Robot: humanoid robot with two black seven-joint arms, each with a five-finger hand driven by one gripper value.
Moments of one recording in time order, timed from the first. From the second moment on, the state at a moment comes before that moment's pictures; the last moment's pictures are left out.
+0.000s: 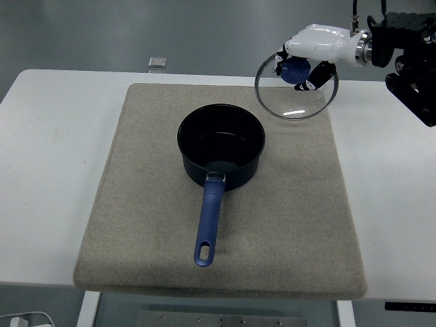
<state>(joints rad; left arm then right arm) -0.01 0.00 -0.03 -0.08 0.12 -0.05 0.08 1.40 -0.22 -0.07 0.44 -1.57 0.02 0.61</state>
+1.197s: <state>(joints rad) -0.01 0.00 -0.03 -0.08 0.12 -0.05 0.08 1.28 -0.25 -0.14 0.43 -1.51 0.05 0.61</state>
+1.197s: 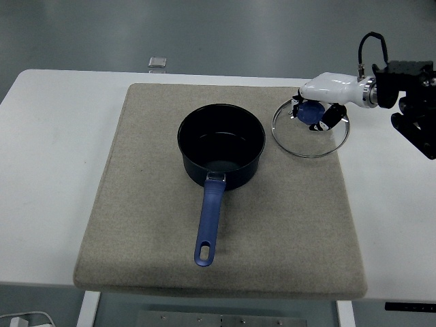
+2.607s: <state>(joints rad) -0.01 0.00 -0.03 -0.08 0.12 -0.05 0.08 1.23 -0.27 -0.13 0.43 -1.44 0.06 0.61</state>
